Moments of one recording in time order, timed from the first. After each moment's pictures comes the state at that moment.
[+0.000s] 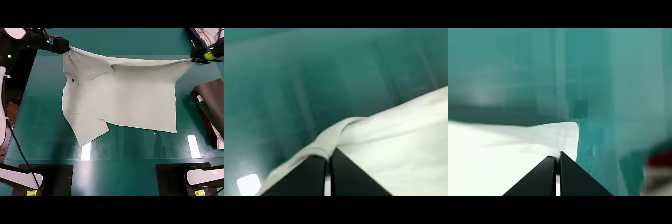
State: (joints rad) left arm -0.09 -1.64 1.86 1.18 -0.97 -1.29; right arm -0.14 -1.61 1.83 -1.50 1.24 1.65
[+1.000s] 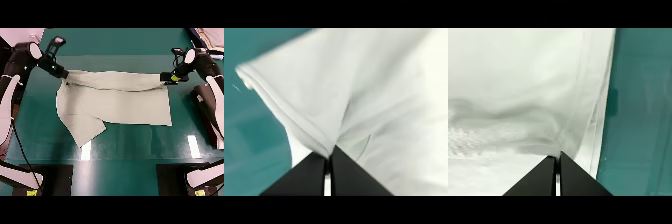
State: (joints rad) left arm -0.09 -1.67 1.64 1.49 -1.10 -1.17; right arm 0.05 -1.70 1.60 -1.55 1.23 1.69
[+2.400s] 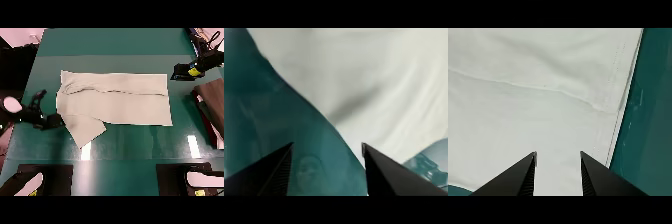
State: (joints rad) left arm 0.07 -0.97 0.65 1.15 -1.19 -1.52; right arm -0.05 -1.44 1.59 -1.31 1.42 1.54
